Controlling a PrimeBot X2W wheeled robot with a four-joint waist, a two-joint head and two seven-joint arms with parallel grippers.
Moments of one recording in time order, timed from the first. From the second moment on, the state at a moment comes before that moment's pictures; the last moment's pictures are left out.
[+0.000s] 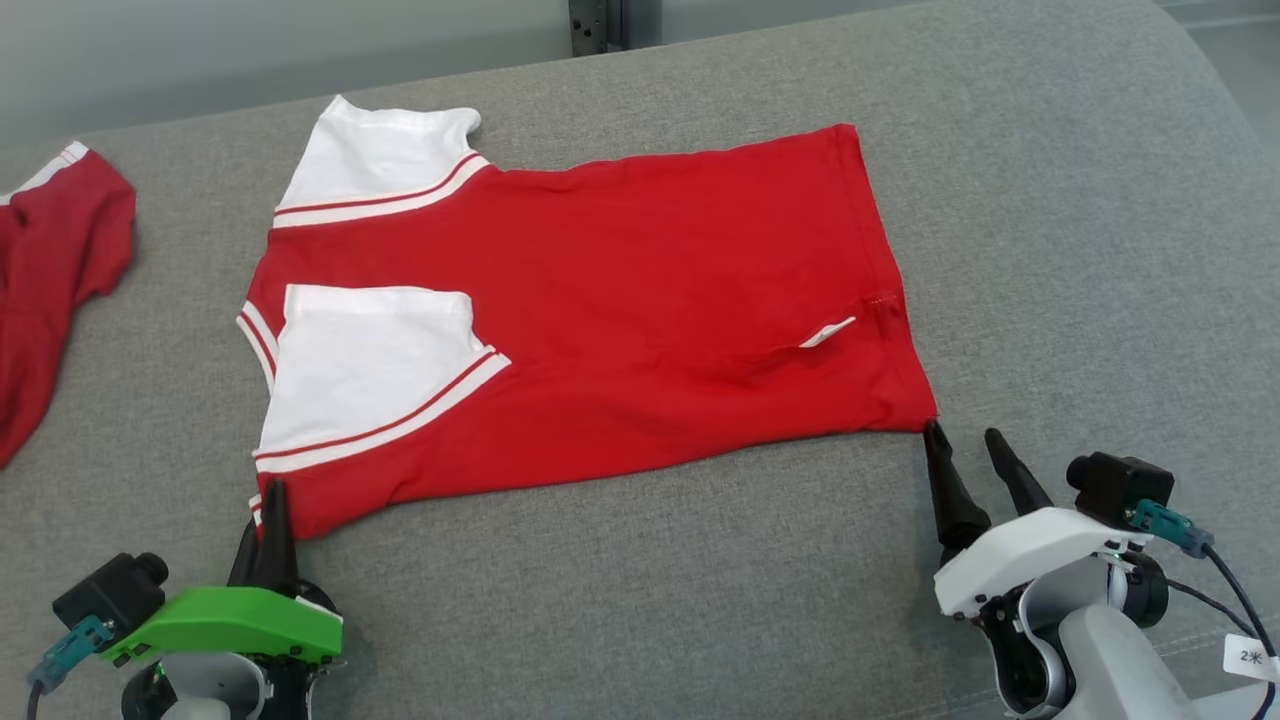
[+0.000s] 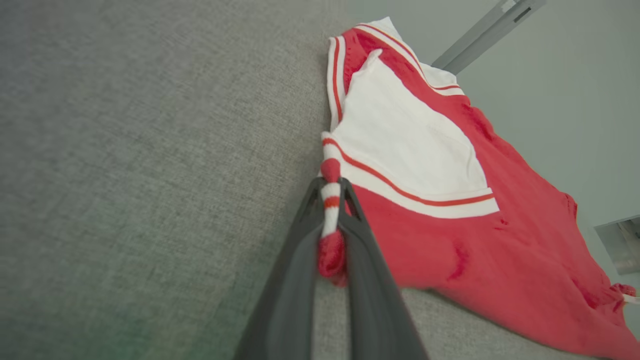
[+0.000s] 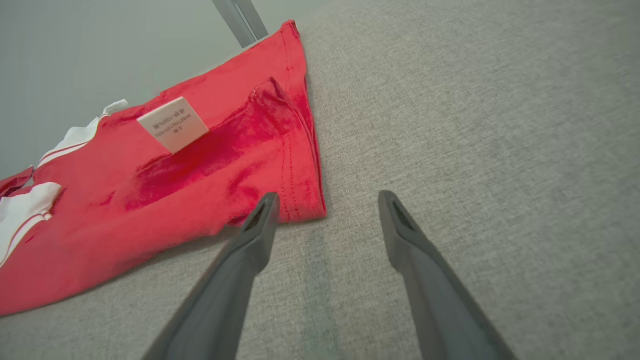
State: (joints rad) left arm -0.13 0.12 0.00 0.39 -0.79 -0.10 -0.11; right arm -0.20 -0.05 0.04 0.40 0.45 0.13 -0.13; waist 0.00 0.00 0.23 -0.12
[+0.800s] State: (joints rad) left arm -0.07 0.13 -0.05 0.18 -0.74 -0.10 -0.15; right arm -0.38 -0.05 0.12 0.71 0.62 0.13 -0.08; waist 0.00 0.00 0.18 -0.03
